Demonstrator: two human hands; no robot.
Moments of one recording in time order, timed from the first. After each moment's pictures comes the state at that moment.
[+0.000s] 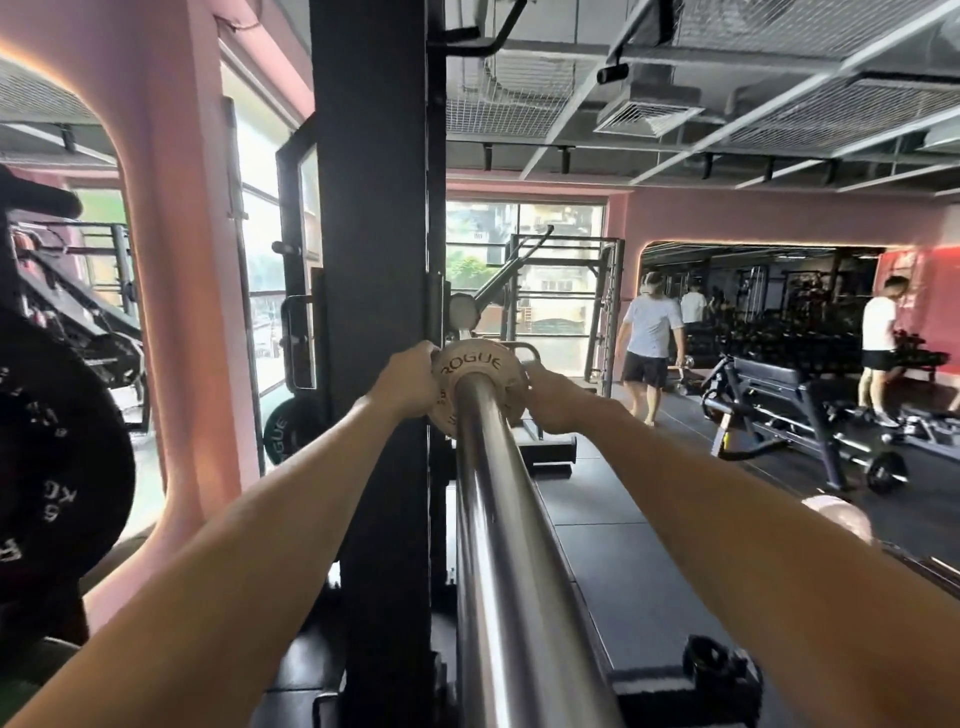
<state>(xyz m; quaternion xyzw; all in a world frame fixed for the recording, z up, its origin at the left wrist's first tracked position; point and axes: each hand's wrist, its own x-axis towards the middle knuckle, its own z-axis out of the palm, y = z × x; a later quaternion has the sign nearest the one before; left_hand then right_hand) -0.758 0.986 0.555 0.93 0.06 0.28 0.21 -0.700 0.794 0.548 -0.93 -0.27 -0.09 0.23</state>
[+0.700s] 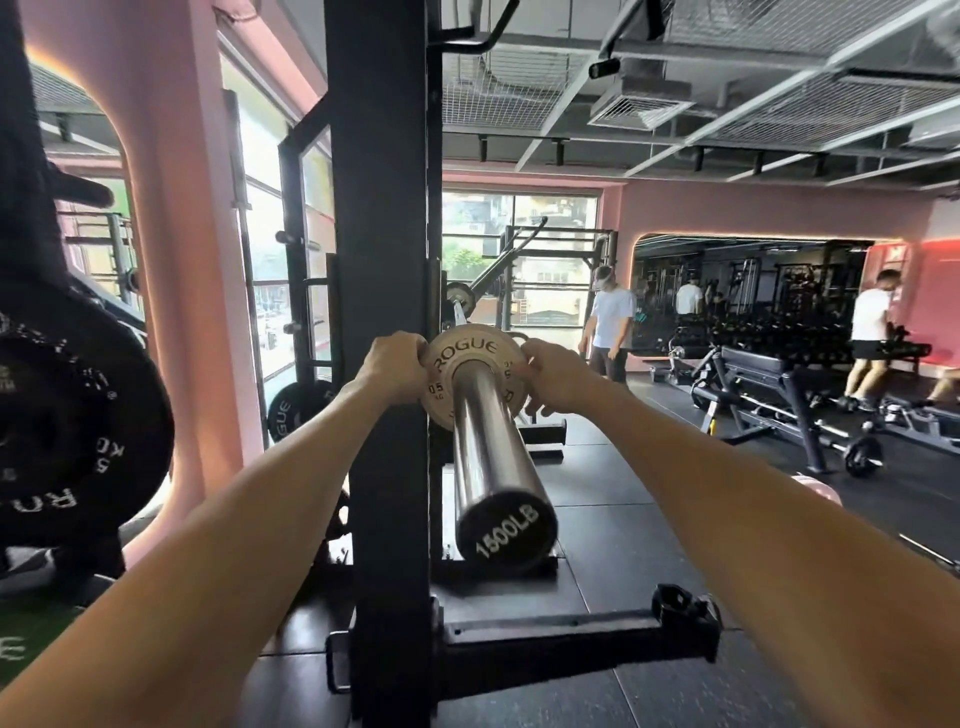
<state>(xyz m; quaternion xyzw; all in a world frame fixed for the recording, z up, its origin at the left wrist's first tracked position) -0.861 0.955 0.553 0.93 0.08 0.29 0.21 -0.798 0.755 0.548 -0.89 -0.29 -0.10 0.35</state>
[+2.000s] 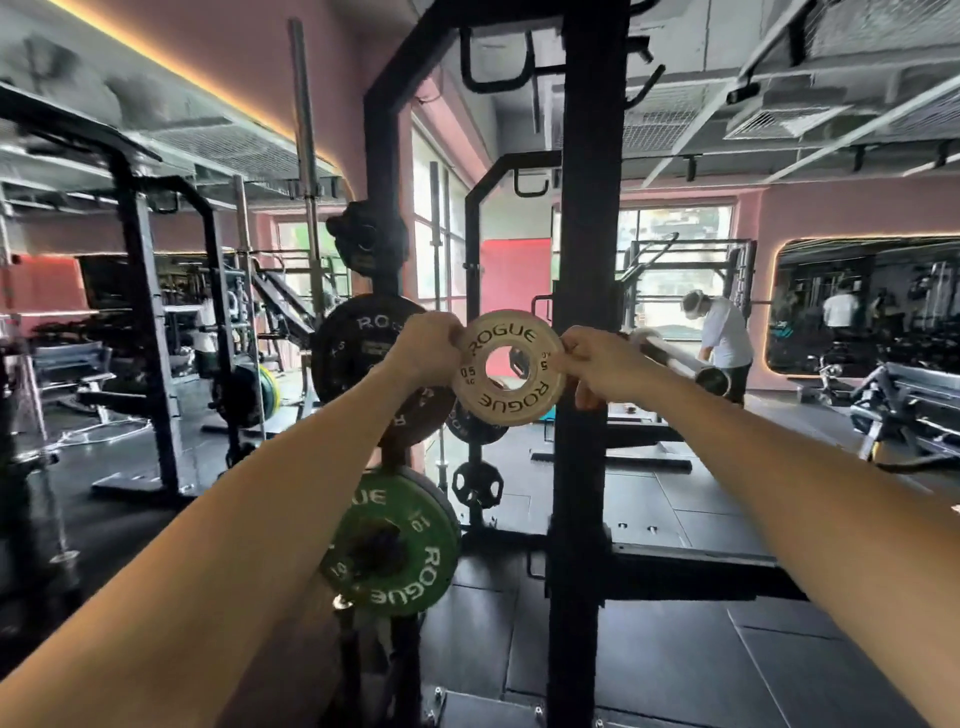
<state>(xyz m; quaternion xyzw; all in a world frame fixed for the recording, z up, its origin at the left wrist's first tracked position) -1.360 1.032 0.594 0.93 0.12 0.34 0.11 -1.248 0.840 0.578 -0.83 -0.41 -0.05 0.38</state>
